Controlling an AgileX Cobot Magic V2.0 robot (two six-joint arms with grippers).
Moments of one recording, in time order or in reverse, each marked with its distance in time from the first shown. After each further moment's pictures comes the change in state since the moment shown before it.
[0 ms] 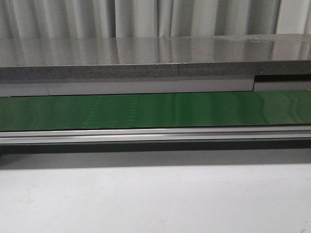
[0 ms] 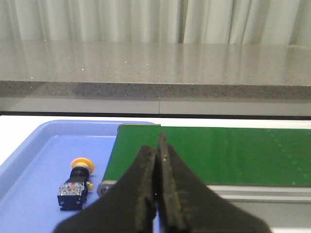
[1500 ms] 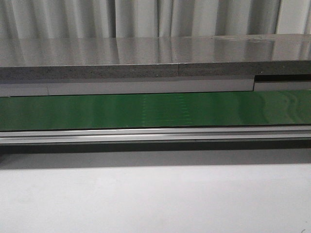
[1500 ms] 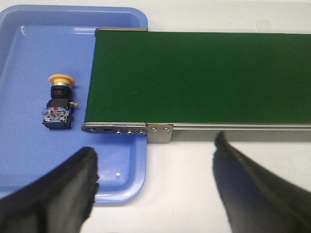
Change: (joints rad) left arm 0.000 0.804 -0.685 -0.044 0.570 0.037; right arm 0.000 0.000 0.000 0.000 0.000 0.000
